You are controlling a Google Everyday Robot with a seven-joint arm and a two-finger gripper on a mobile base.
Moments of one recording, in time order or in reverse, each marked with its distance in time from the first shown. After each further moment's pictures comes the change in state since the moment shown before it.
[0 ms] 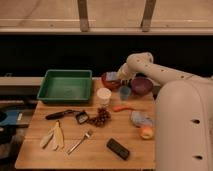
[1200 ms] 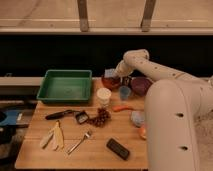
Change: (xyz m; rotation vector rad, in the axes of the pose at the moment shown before) arm -0.023 0.027 0.020 -0.014 -0.011 -0.030
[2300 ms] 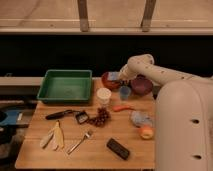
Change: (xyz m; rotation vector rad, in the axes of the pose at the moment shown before) arm 0.013 -0.026 -0.008 0.035 -0.033 0.039
